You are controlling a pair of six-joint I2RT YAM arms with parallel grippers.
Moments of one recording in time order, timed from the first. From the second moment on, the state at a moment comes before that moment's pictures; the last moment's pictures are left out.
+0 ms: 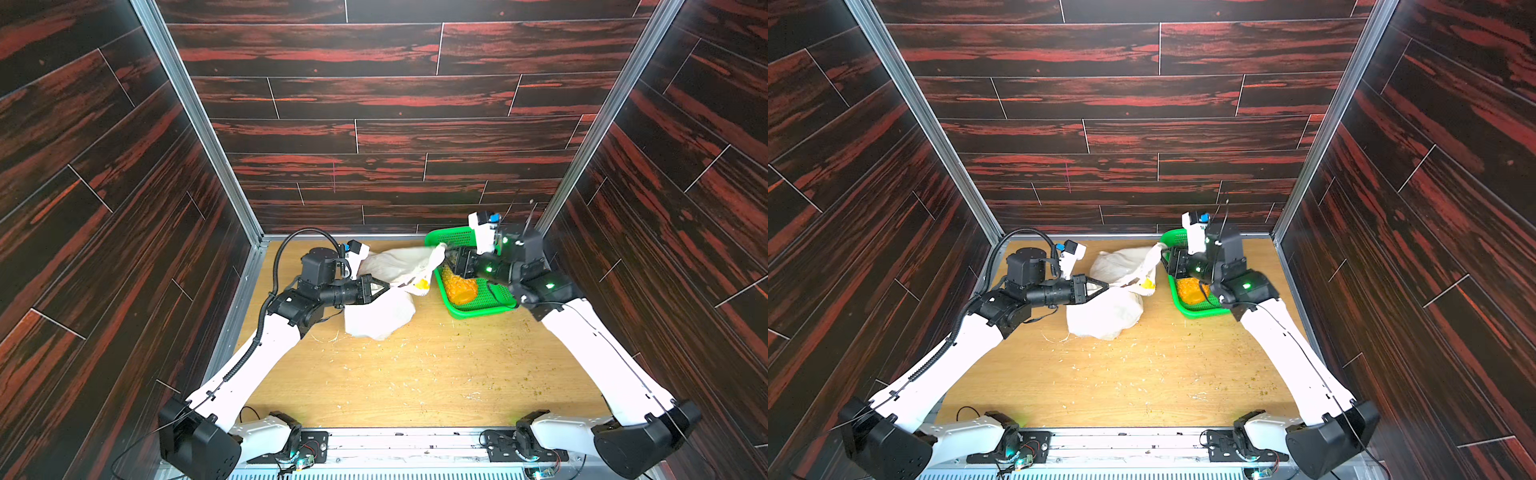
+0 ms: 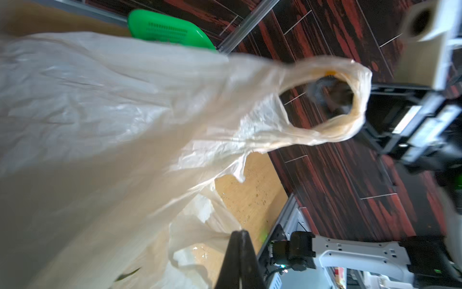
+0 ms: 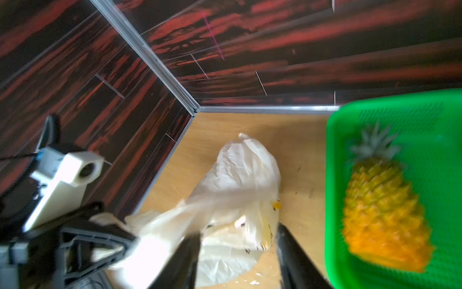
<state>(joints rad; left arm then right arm) -0.43 1.24 1.15 -0.37 0.63 -0.56 0.46 1.29 1.47 -0.56 -0.27 0.34</state>
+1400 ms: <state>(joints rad) -0.39 1.27 1.47 -0.71 0.42 -0.29 0.18 1.97 1.81 -0.89 -0.09 0.21</state>
